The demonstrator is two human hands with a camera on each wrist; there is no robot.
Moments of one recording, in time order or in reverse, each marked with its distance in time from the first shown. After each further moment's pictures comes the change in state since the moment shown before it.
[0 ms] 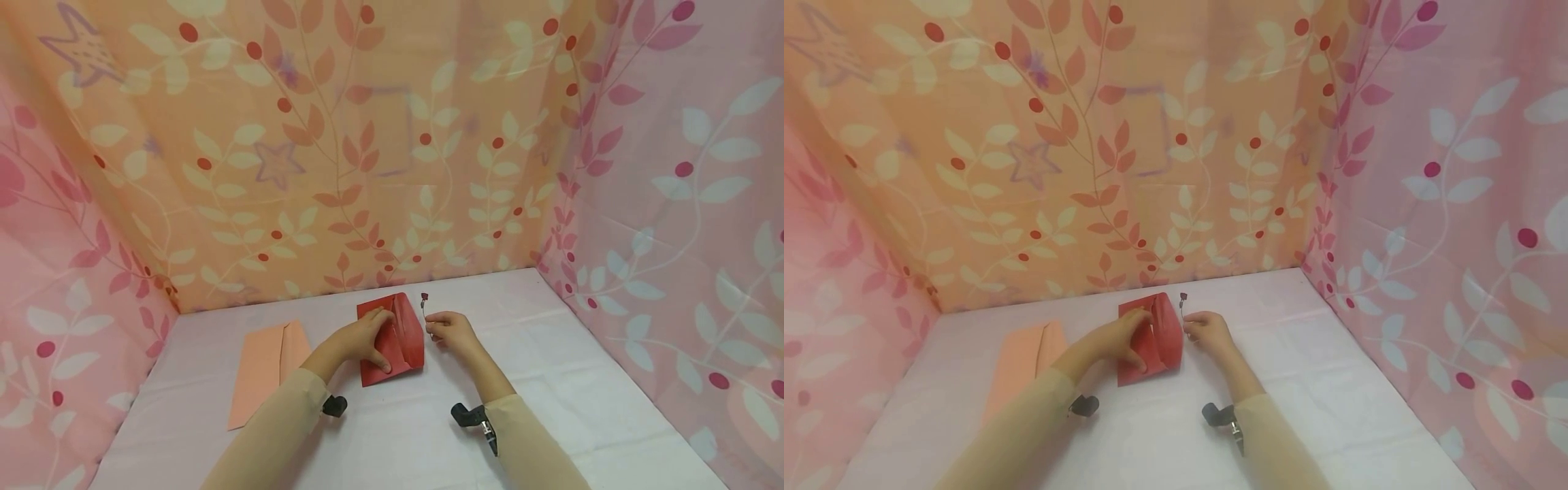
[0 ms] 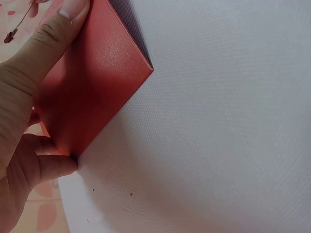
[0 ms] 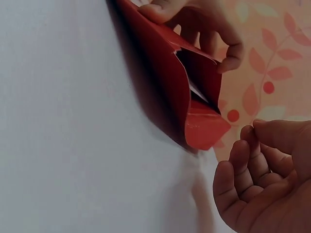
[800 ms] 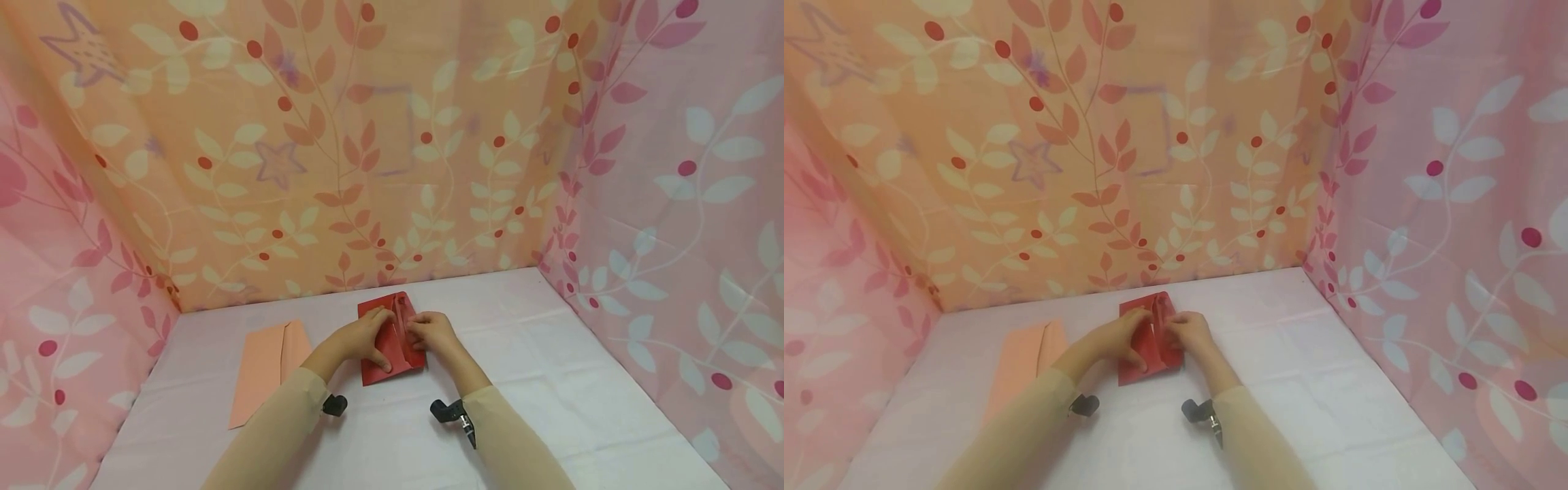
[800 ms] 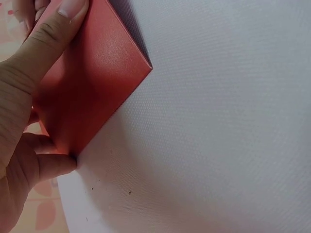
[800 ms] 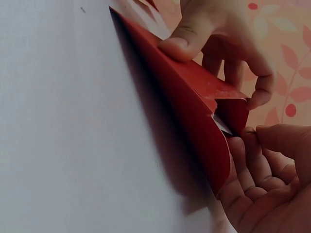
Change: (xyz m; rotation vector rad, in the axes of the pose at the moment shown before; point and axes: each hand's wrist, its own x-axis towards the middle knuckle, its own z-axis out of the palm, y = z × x) left_hand 0.002 -0.003 0.002 0.042 0.018 0.025; right_hand 0.008 -0.008 0.043 0.096 -0.001 0.086
